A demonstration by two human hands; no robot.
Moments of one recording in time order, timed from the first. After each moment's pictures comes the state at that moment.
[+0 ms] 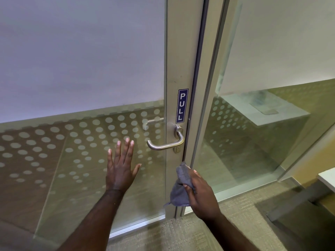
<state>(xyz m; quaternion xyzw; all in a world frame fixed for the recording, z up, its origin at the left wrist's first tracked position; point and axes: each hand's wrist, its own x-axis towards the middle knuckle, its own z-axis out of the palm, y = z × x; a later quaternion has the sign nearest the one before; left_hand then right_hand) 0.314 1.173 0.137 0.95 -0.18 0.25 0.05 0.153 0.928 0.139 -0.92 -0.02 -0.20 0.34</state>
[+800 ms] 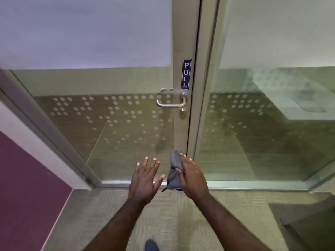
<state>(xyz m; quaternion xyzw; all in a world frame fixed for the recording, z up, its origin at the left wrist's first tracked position) 0.048 1.097 0.088 0.98 -0.13 0.09 0.10 0.043 0.898 0.114 -0.93 -0.12 -0.12 0.34</state>
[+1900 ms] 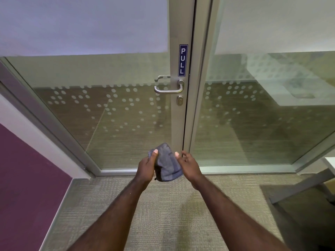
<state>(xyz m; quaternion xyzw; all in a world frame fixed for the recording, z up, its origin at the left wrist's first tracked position) 0.022 1.079 0.114 0.74 0.13 -0.10 0.65 0.016 0.913 0.098 -0.75 0.15 0.11 0.64</state>
